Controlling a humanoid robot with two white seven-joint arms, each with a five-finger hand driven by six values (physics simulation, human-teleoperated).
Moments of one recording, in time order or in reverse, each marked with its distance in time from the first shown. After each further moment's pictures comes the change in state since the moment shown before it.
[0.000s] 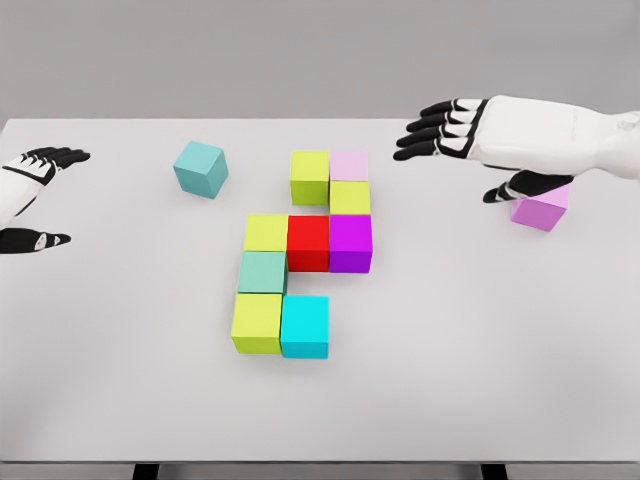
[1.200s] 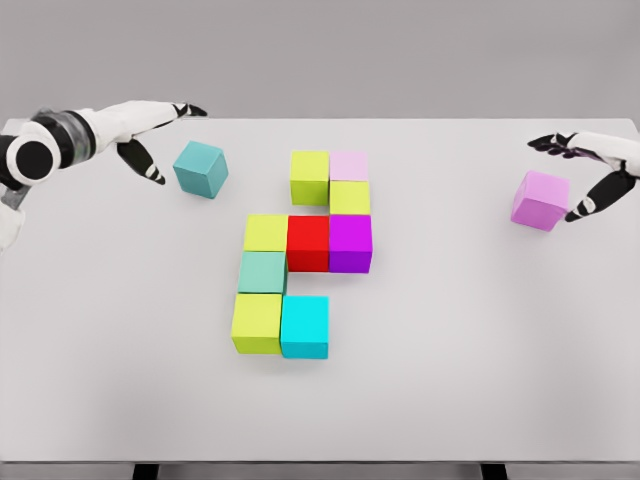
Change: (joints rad) left arm -0.729 -0.190 -0.615 0.164 -0.002 0.609 -0.498; right arm 0.020 0.015 0.124 0.444 -0.128 0.689 0.000
